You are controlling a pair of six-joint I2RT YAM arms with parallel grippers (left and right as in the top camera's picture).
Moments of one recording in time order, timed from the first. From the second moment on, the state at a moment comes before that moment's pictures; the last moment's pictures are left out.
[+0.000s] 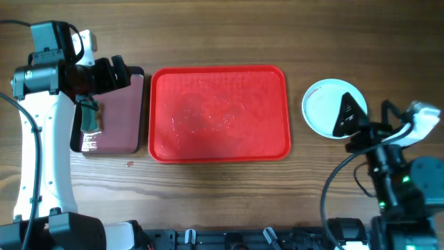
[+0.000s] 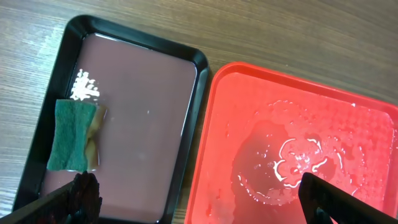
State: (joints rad) left arm 0.17 1.53 1.49 -1.04 0.18 -0.13; right arm 0.01 0.47 0.72 -0.35 -0.07 0.37
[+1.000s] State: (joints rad) left arm 0.17 1.53 1.49 -1.04 0.18 -0.13; right arm 0.10 0.02 0.01 -0.01 -0.05 0.33
